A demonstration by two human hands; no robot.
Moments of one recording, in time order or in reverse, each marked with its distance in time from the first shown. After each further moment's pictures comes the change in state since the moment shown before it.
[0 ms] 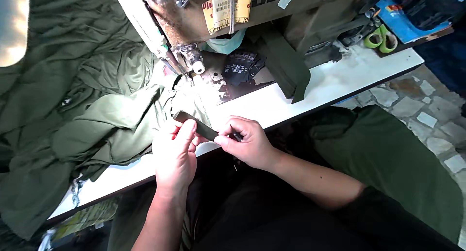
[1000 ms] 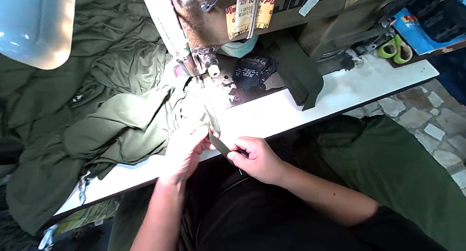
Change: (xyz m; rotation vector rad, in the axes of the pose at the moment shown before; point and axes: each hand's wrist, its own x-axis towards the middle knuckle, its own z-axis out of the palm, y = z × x) left_hand 0.023 -0.015 -0.042 0.007 -0.267 -0.240; right_hand -0.018 0.009 0.000 -0.111 -0.189 0.176
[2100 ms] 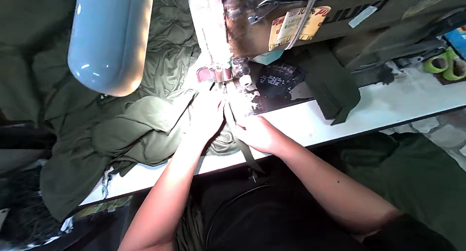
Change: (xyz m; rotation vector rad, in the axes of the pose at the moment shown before) left_hand 0.095 0.002 -0.024 1.434 0.005 0.388; right_hand 0.094 -0.011 -0.008 -0.474 -0.320 0.365
